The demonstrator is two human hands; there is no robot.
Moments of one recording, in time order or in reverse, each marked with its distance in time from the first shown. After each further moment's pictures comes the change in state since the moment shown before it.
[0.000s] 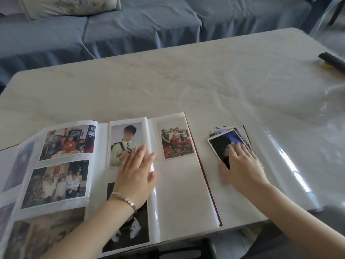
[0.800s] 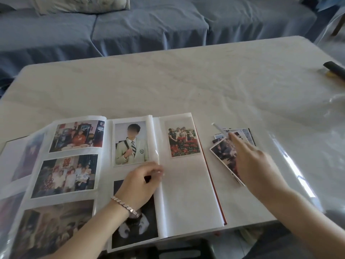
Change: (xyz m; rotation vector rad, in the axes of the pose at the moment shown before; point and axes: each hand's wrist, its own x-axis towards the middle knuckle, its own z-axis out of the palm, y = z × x) left_hand -0.020 0.003 -0.017 -0.756 -0.042 -0.141; right_hand -0.032 -0.015 -0.055 0.350 0.362 -0.280
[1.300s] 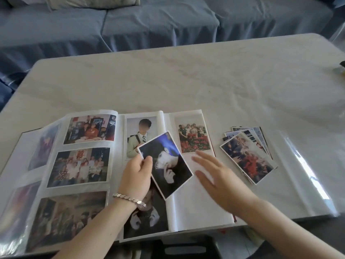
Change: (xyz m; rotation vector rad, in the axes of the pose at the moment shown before) left_hand -0.007 0.011 -0.015 -0.087 0.365 -0.219; right_hand -0.014 -0.047 0.049 0.329 -0.370 -0.086
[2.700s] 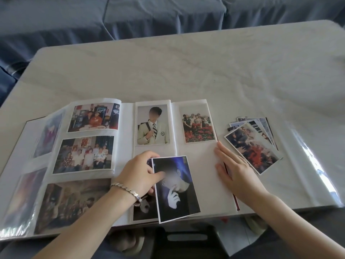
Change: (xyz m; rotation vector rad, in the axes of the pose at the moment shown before) left_hand -0.006 -0.013 -0.017 0.253 -0.393 -0.034; right_hand -0.016 0.049 0.013 -0.139 0.086 0.123
